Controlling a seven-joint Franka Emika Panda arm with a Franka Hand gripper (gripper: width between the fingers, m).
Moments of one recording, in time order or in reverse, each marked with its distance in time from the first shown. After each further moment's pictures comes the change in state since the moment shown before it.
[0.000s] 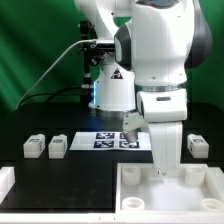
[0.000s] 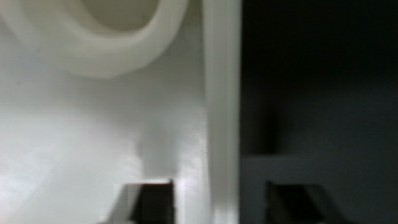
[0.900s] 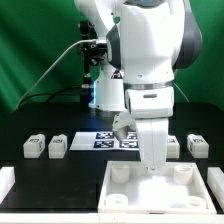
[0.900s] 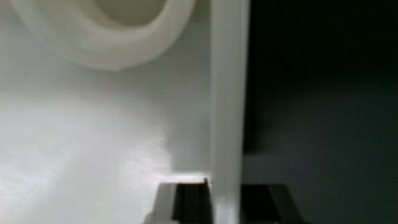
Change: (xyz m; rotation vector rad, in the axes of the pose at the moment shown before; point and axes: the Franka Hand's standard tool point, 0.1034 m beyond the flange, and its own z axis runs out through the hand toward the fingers) arm -0.013 -0.001 -0.001 -0.031 0.005 0.019
